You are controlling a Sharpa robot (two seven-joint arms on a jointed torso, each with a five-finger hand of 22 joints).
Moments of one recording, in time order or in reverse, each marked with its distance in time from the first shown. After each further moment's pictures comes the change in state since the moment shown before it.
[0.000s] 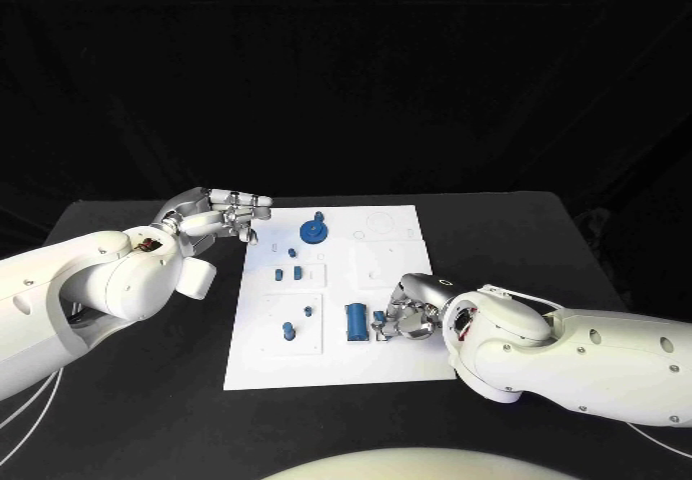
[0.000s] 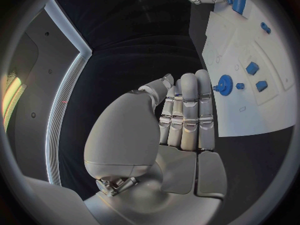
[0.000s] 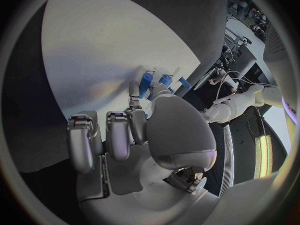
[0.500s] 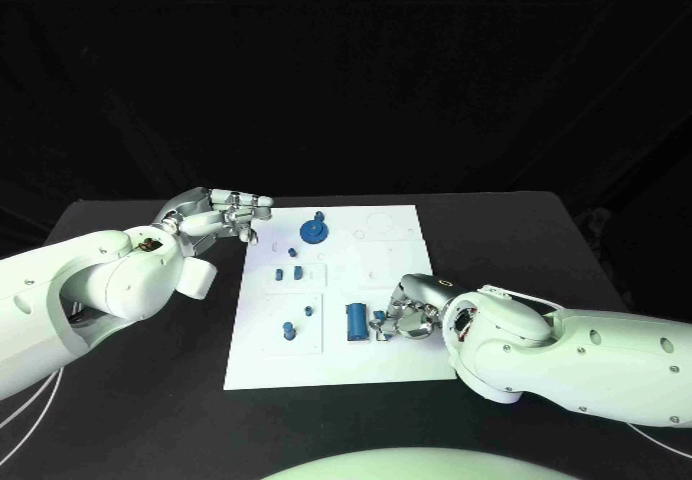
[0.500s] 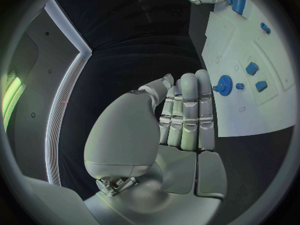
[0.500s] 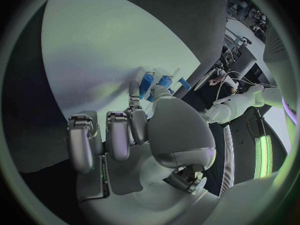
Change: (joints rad) left arm 0.000 0.000 0.000 0.000 0.000 0.002 -0.003; left_hand 0.000 0.000 0.000 0.000 0.000 0.000 0.000 0.000 0.000 0.000 0.000 0.000 0.000 0.000 0.000 0.000 0.000 0.000 0.000 0.000 0.000 0.000; right arm -0.001 0.000 0.000 0.000 -0.001 0.003 -0.002; right_hand -0.073 0.012 -0.045 0.002 -0.042 0.000 0.000 0.004 0.005 0.000 0.000 0.000 0.000 0.000 0.000 0.000 0.000 0.000 0.000 0.000 0.000 0.000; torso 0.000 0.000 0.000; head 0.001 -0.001
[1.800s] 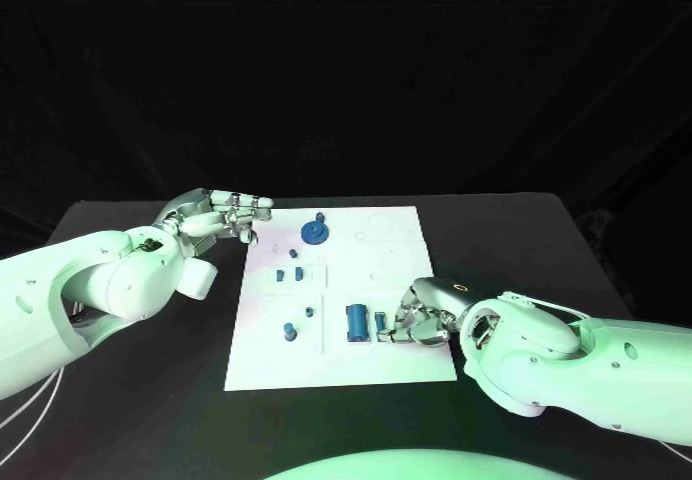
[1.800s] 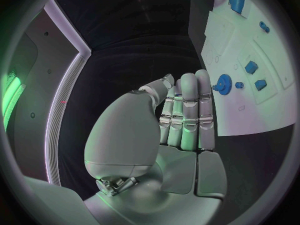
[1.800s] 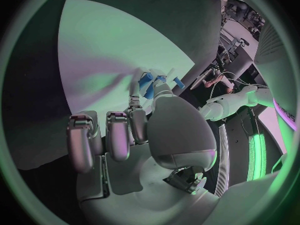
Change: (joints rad) left arm 0.000 -0.002 0.000 -0.005 0.000 0.001 -0.004; left_hand 0.004 0.004 -0.003 -0.003 0.000 0.000 0.000 0.000 -0.001 0.000 0.000 0.004 0.001 0.000 0.000 0.000 -0.001 0.000 0.000 0.000 0.000 -0.001; right arm -0.011 -0.085 0.000 0.071 -0.026 -0.017 0.053; right_hand 0.051 -0.024 -0.050 -0.018 -0.110 -0.003 0.003 0.008 0.011 0.000 0.000 -0.012 0.000 0.000 0.000 0.000 0.000 0.000 0.000 0.000 -0.004 0.000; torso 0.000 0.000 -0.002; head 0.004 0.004
